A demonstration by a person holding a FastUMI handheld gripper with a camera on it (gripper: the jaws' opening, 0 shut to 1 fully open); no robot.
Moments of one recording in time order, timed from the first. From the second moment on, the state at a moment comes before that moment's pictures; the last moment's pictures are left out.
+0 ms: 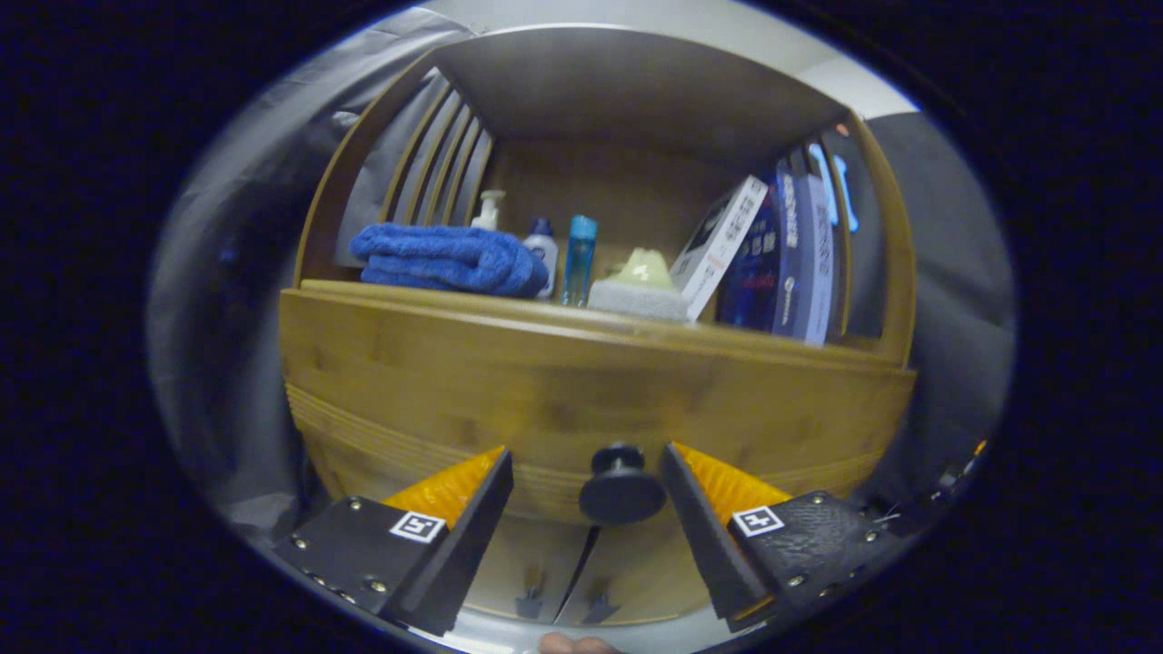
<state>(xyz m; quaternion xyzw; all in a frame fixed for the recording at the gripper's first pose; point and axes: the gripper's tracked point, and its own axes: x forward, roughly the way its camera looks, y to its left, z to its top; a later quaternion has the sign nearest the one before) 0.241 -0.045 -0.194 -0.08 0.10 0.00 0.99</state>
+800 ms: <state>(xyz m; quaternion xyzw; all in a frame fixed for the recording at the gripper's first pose) 0.094 -0.087 -0.132 -0.03 0.06 -0.08 0.99</state>
